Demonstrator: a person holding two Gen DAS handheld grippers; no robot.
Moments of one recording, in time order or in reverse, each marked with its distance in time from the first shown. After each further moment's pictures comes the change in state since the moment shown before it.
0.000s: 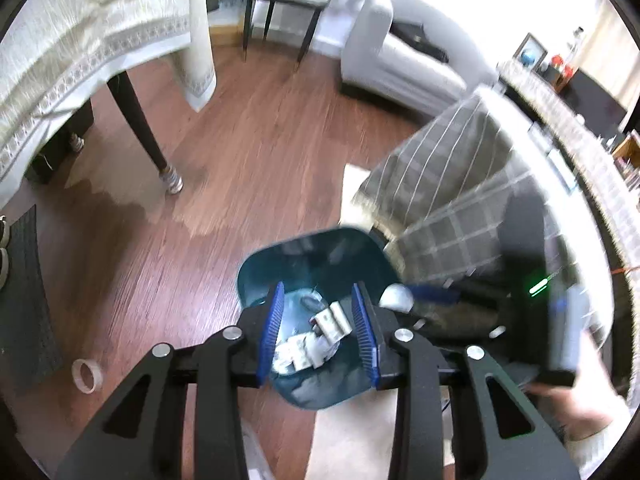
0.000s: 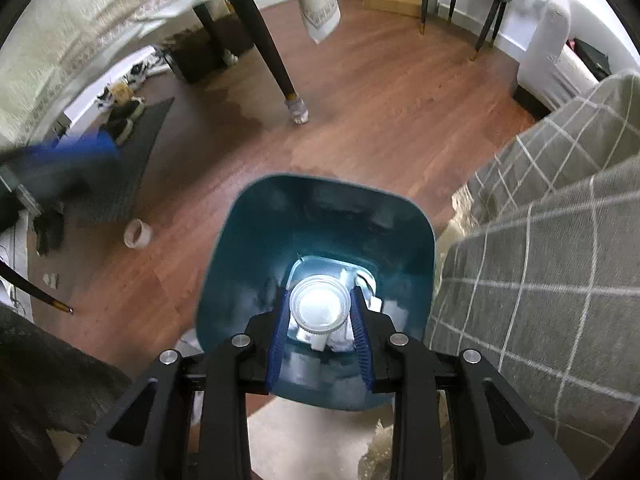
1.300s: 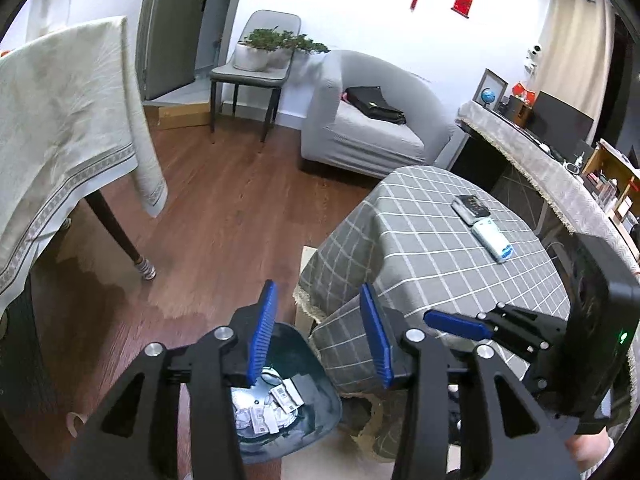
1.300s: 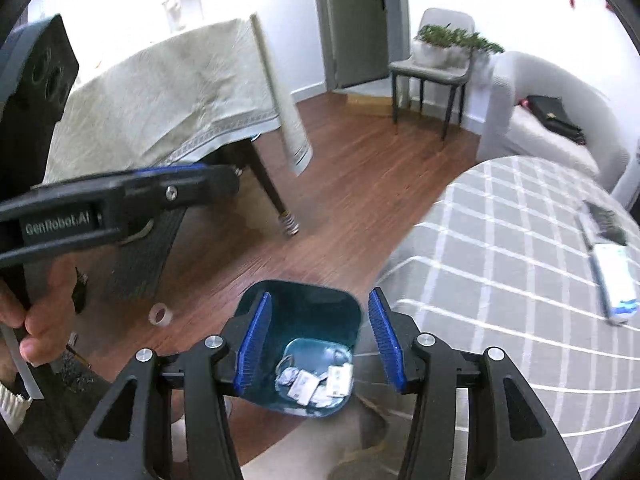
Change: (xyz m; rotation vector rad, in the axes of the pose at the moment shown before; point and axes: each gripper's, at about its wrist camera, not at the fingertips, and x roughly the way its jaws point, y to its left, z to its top) left arm -0.054 -0.124 0.055 0.101 -0.232 -0.023; right arm -0.175 -0.072 -0.029 0.070 -0.427 0.034
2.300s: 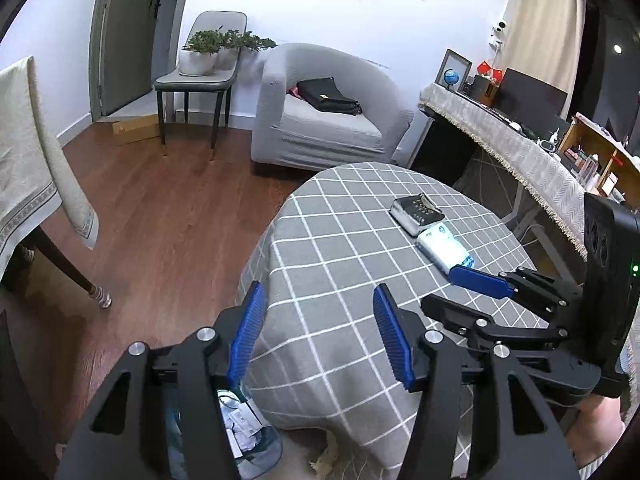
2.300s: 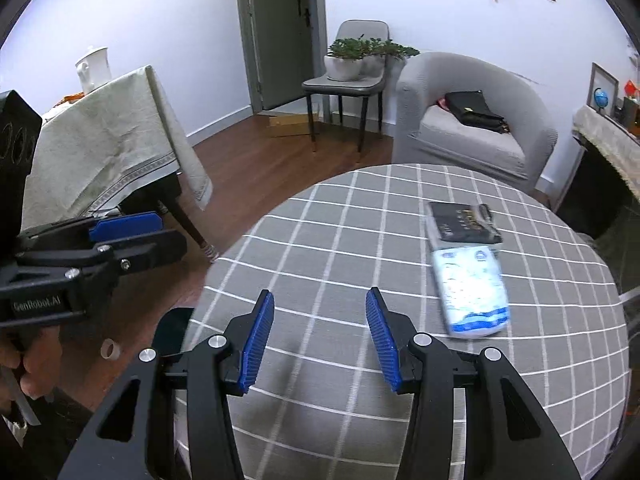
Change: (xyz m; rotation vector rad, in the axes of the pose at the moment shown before) left arm 0.067 -0.095 0.031 0.096 0.019 -0.090; right arm -0.050 -0.123 0.002 0.121 -0.056 -0.210
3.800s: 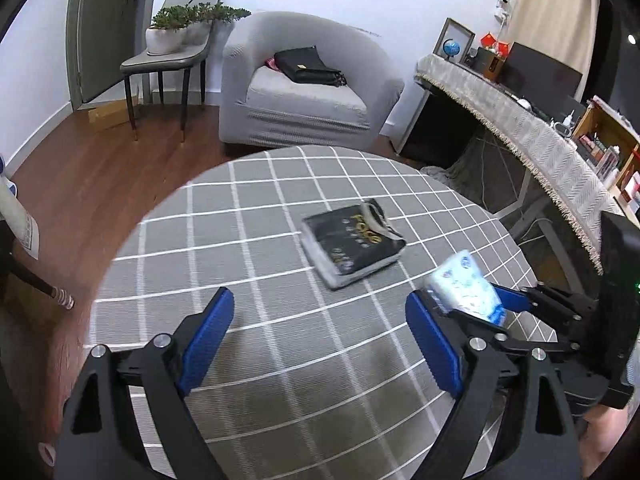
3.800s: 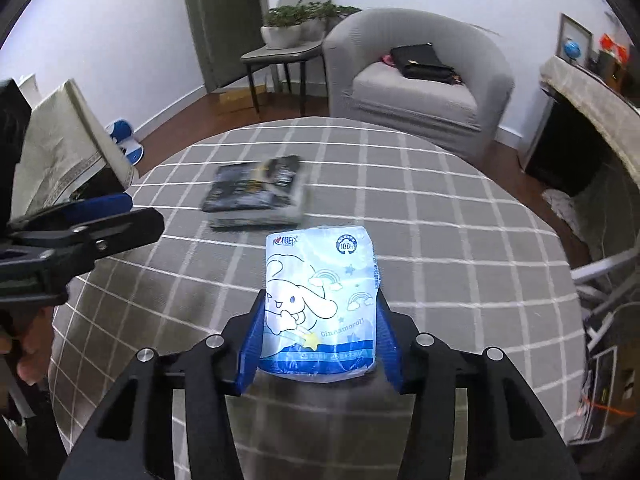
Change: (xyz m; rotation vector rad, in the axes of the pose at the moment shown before) left arm 0.141 -0.111 0.046 -0.005 0.109 0.009; right arm 0.016 -0.182 -0.013 0.110 0.123 -0.048
